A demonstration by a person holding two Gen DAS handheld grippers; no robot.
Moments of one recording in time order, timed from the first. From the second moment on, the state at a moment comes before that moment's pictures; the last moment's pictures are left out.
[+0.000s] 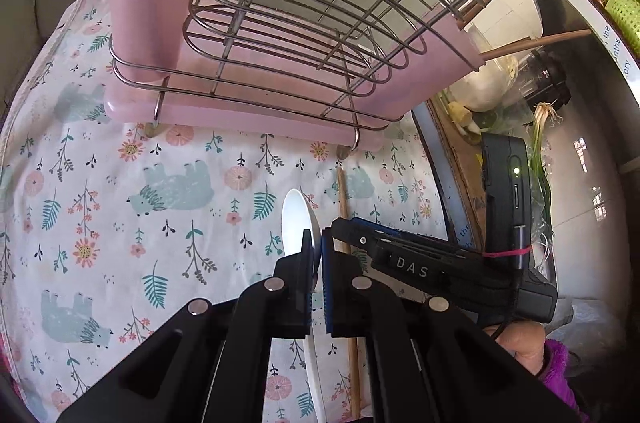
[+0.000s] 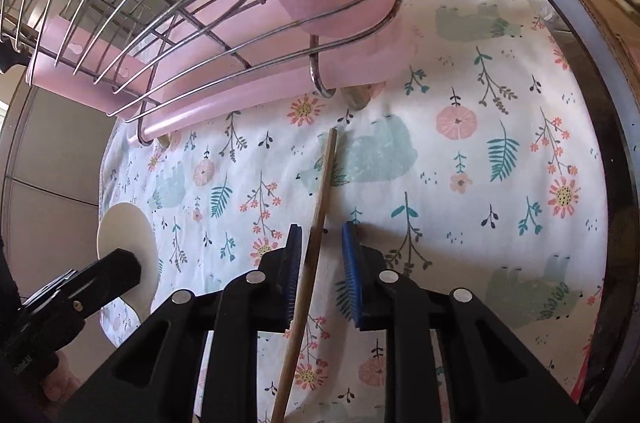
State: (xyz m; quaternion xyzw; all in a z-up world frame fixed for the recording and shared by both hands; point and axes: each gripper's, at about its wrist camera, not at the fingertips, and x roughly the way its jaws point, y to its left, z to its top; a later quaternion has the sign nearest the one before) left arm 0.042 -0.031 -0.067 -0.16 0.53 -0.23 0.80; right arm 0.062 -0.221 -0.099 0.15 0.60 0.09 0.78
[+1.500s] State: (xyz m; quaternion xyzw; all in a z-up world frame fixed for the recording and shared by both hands) left arm -0.001 0.066 0.093 -0.19 0.24 -0.19 0.93; right arm -0.010 -0.255 0.112 0.18 0.22 0.15 0.95
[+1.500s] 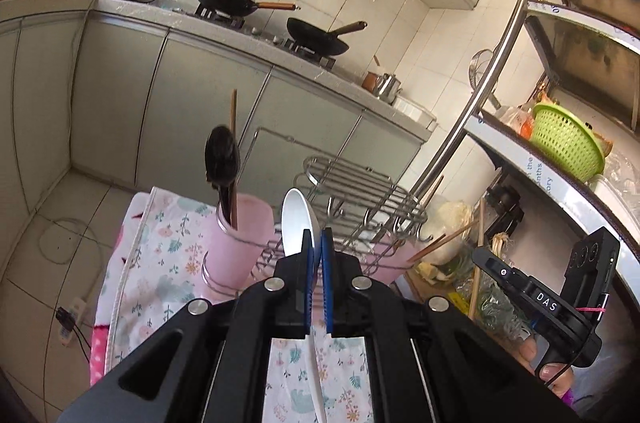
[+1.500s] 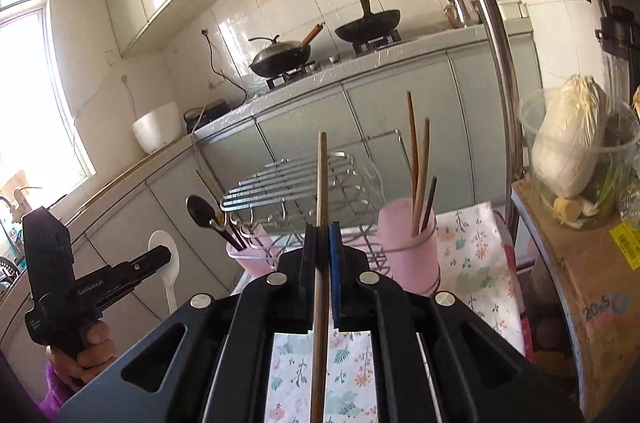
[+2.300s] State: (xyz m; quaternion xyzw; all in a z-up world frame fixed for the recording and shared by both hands) left arm 0.085 0.030 0.110 -0.05 0.05 -0.06 1.00; right arm 0.055 -0.269 0.144 0.16 0.08 0.11 0.98
